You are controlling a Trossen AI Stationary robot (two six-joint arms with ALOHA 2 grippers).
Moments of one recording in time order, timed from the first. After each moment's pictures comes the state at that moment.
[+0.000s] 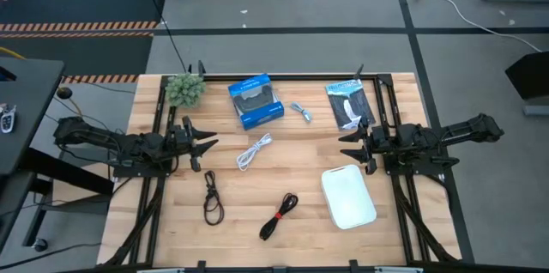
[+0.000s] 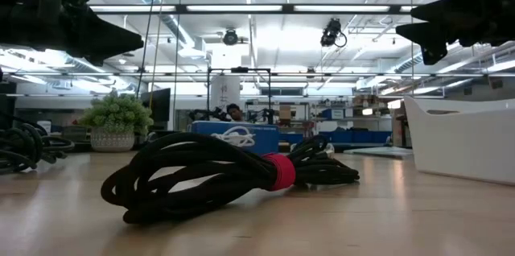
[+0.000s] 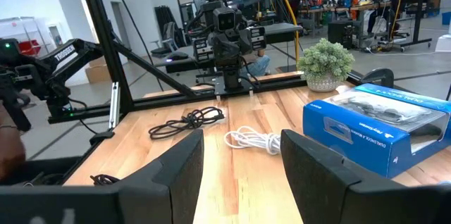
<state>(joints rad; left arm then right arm) -0.23 0.28 0.01 0.29 -0.55 -0.01 0.17 0.22 0.06 0.19 0.18 0.13</state>
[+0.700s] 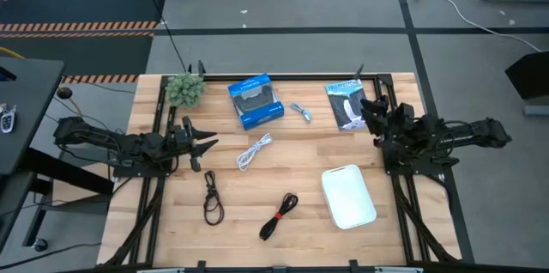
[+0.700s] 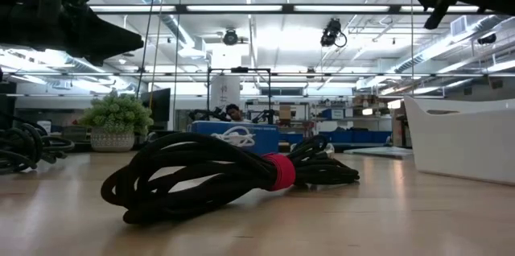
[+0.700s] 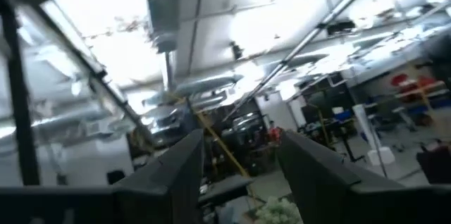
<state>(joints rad) -0.23 0.28 0.01 0.29 -0.55 -0.01 0.05 0.32 0.06 0.87 0.38 0.11</state>
